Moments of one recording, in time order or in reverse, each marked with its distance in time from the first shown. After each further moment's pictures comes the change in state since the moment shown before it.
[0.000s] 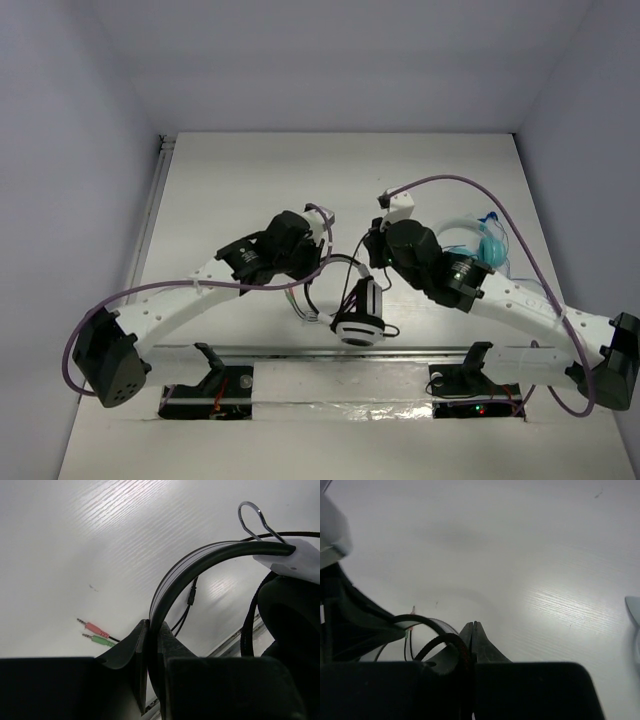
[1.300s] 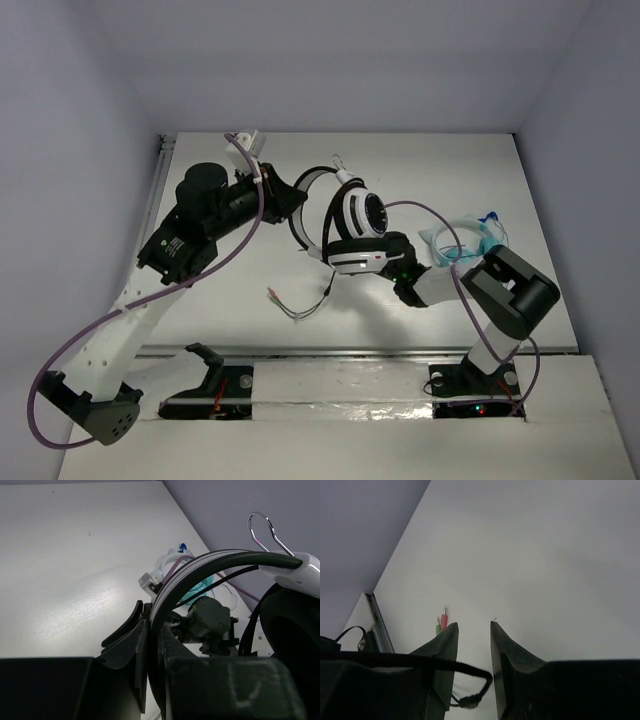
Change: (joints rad) left arm 0.256 -0.203 0.301 0.087 0.201 -0.200; right arm -0.260 0.544 -0.426 1.214 -0.714 0.281
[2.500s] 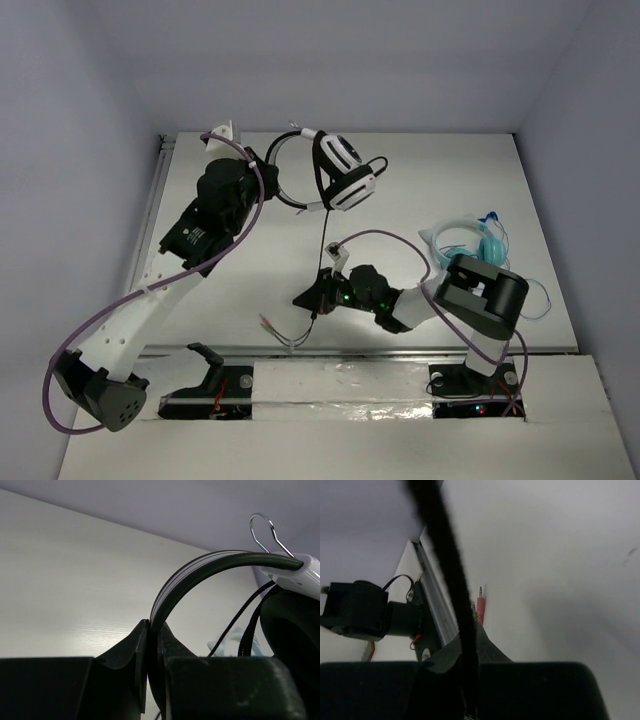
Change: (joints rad) left arm 0.000 0.081 -0.019 0.112 -0.526 -0.115; right arm 0.267 0.189 0.006 0.183 0.006 0.204
